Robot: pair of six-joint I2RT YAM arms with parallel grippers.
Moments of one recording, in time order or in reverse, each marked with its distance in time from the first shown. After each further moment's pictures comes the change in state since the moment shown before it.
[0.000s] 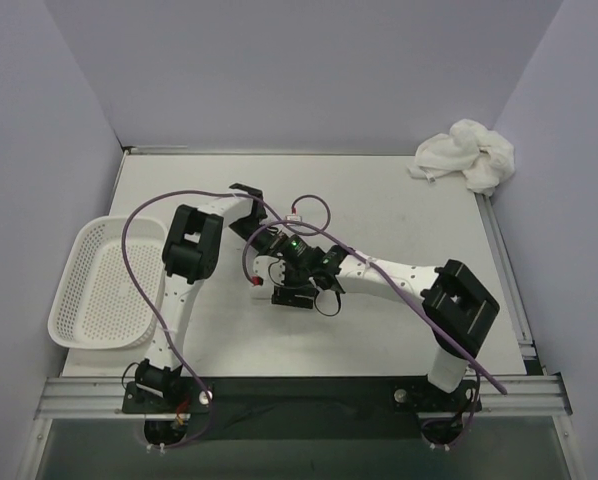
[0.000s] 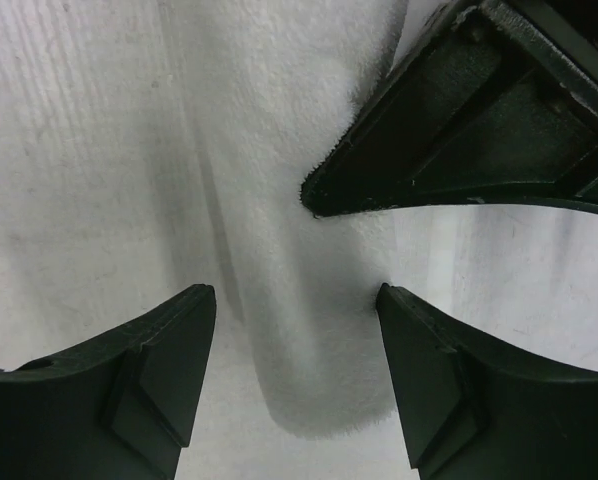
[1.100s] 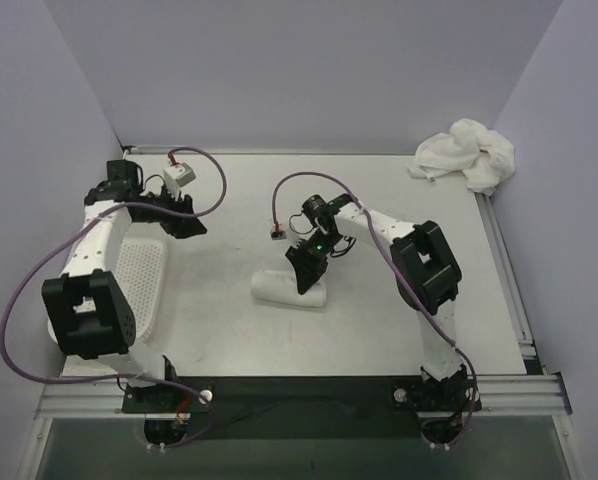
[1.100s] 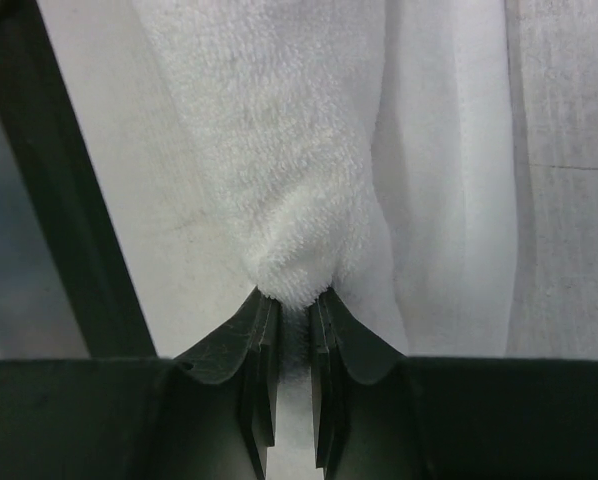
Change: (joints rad) left arm 0.505 -0.861 -0.538 0.643 -0.201 -0.253; right arm -0.304 0.349 0.380 -0.470 -0.678 0.110
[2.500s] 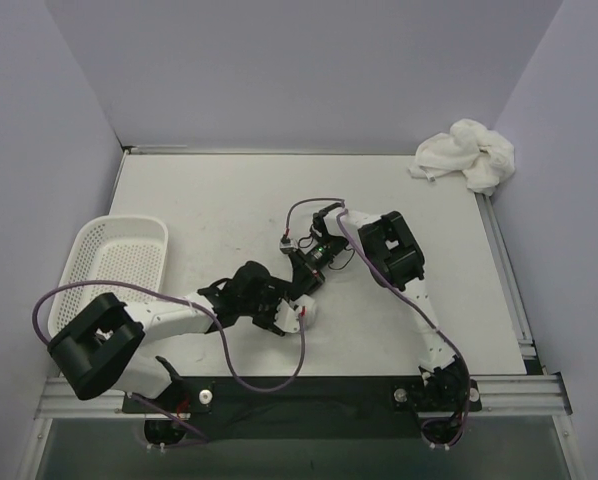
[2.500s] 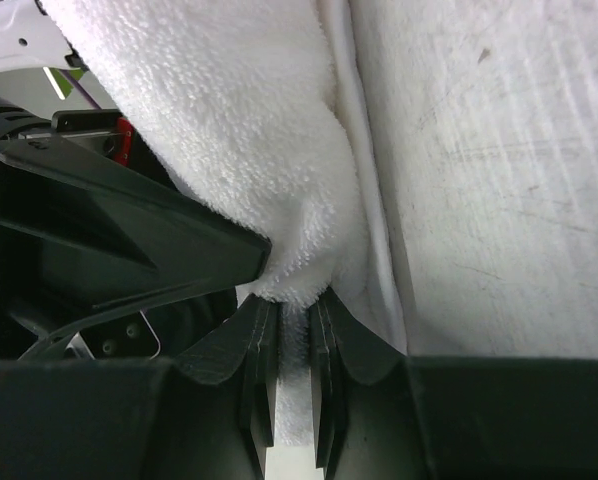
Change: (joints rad) left arm -0.941 -0.258 -0.840 0.938 -0.639 0.407; right arm -0.089 0.449 0.260 -0.380 -0.533 0.100
